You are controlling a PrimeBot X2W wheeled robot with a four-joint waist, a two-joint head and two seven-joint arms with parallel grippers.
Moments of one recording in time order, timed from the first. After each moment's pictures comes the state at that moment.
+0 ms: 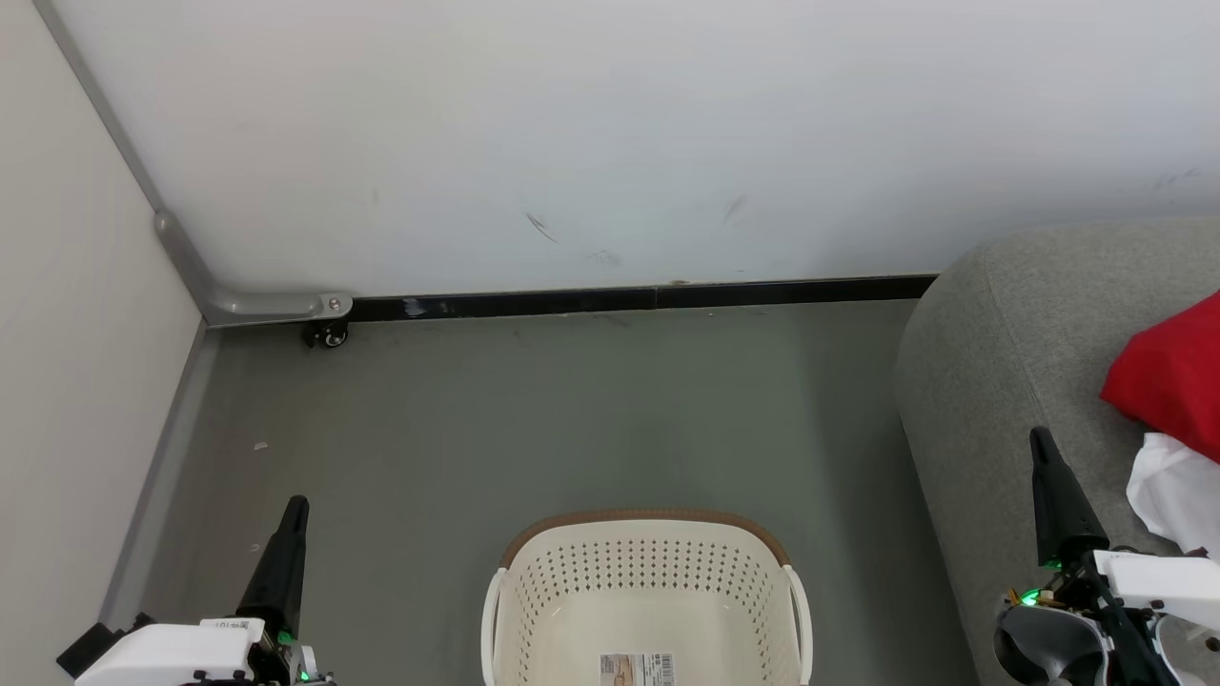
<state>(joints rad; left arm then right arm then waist) -0.05 0.06 0.04 0.27 -1.63 -0.12 0.08 -0.06 -0.08 -0.07 0.26 1.66 0.12 0.06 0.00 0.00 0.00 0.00</state>
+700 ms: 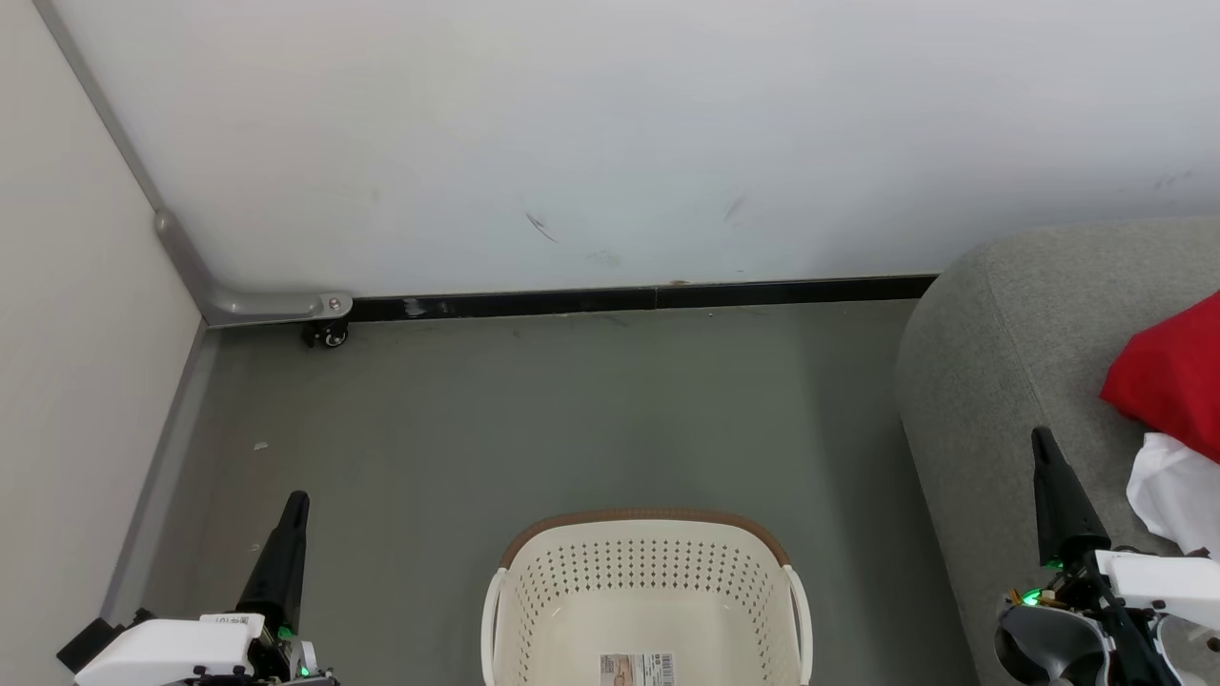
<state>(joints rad) -0.06 0.06 0.04 0.28 -1.63 -0.12 0.08 -0.06 -0.08 -0.08 0.26 1.66 0.12 0.06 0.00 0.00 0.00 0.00</state>
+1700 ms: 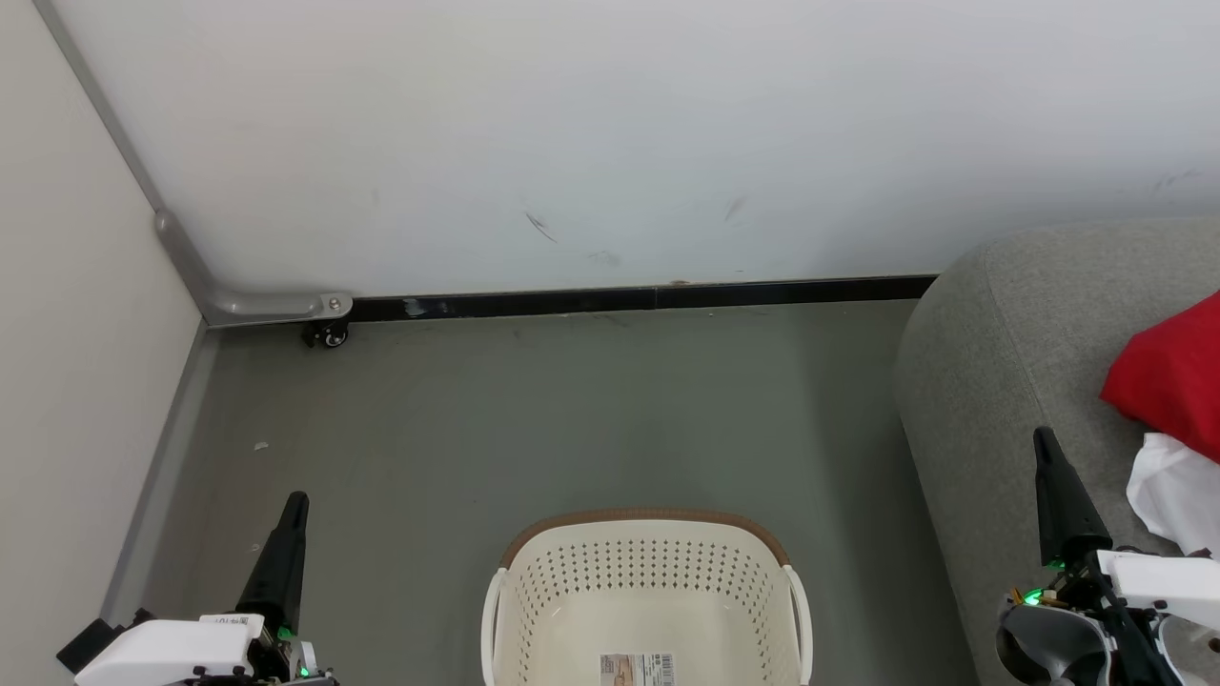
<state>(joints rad) -0.06 0.06 0.05 0.28 -1.63 -0.12 0.08 -0.06 -0.08 -0.08 0.26 1.66 0.12 0.06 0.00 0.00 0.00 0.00</state>
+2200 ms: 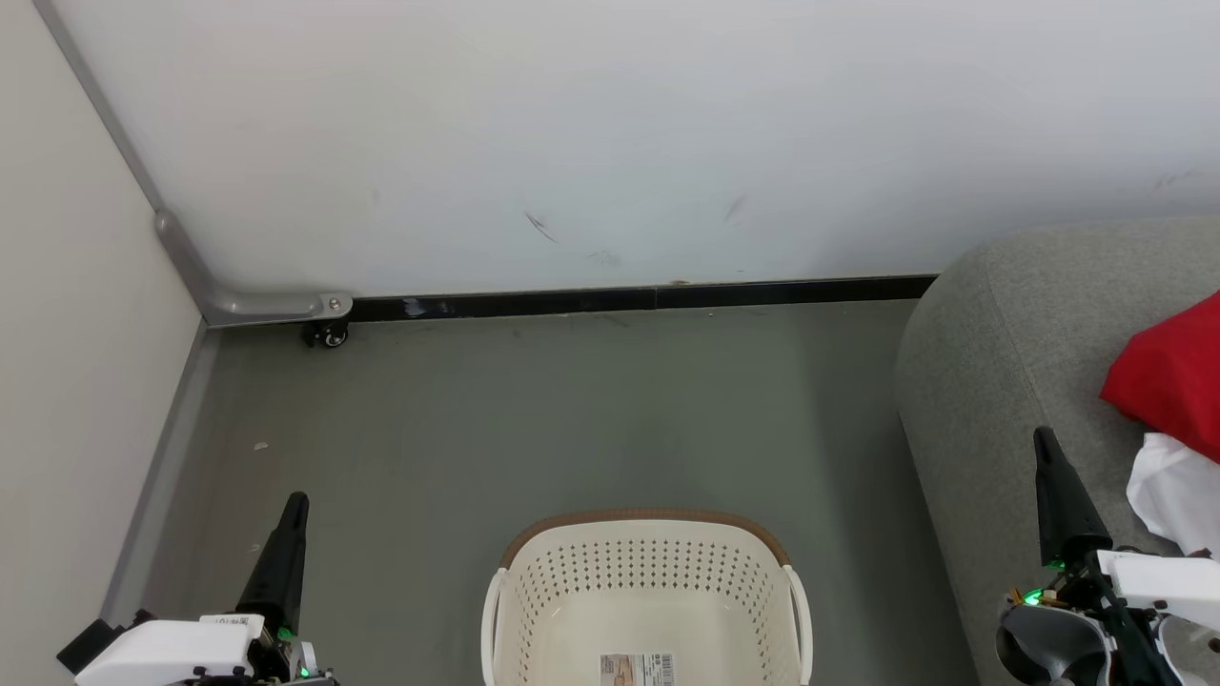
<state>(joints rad) -0.06 0.06 0.05 0.28 -1.63 -0.12 0.08 -0.06 -0.08 -0.08 0.26 1.66 0.12 0.06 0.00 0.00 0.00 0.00</state>
